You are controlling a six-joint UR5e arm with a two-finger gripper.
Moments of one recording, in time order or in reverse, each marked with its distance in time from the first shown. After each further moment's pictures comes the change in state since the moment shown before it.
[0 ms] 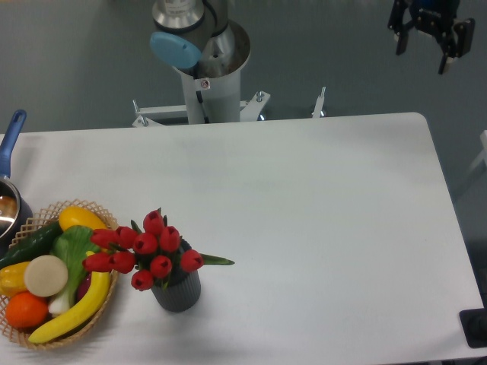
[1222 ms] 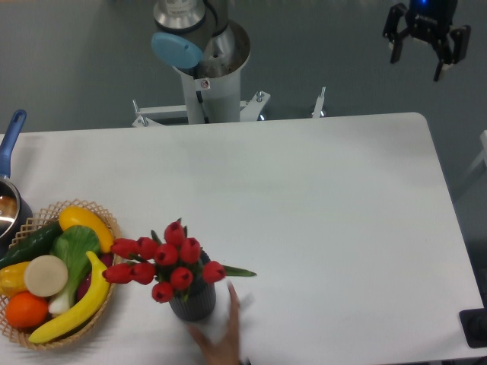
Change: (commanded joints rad) arm 0.012 0.006 -0.052 0.009 -0.084 -0.083
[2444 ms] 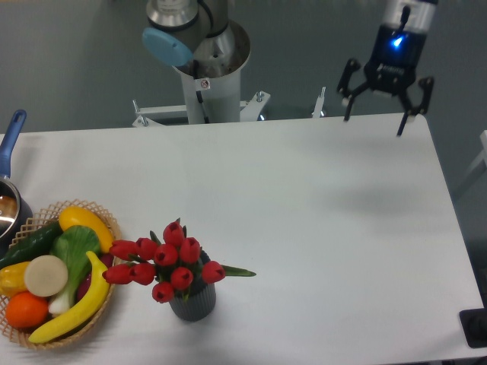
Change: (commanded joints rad) arm -0.285 -0.080 -0.088 0.264 -0.367 -0.614
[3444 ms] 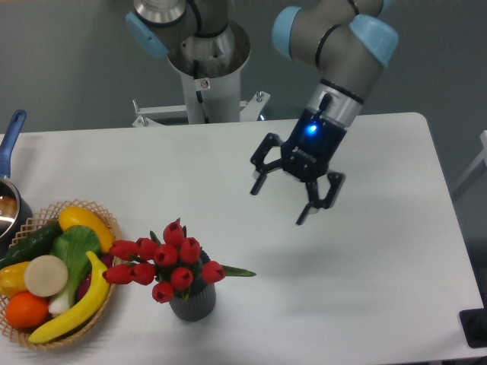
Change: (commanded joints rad) arm -0.249 -0.155 -0.008 0.167 -0.267 -0.046
